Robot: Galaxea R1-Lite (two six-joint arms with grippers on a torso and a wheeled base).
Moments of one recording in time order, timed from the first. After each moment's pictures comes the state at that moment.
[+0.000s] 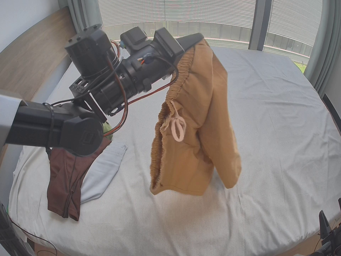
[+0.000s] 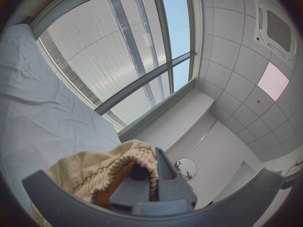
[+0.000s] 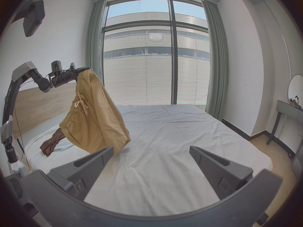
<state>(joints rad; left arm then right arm) -0.63 1.94 -1.35 -1.00 -0.37 -0.83 0.01 0.02 -0.02 0.00 -0.02 0.00</state>
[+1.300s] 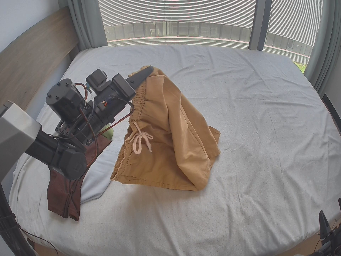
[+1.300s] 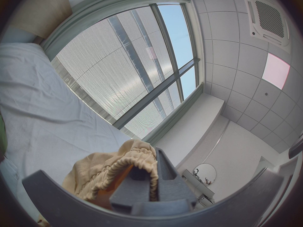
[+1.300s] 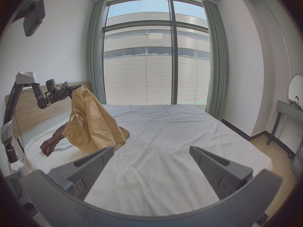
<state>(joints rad) -0.41 2.00 -0.98 -1.46 -0.40 -0.81 0.01 0.02 -0.02 0.00 -0.02 0.00</state>
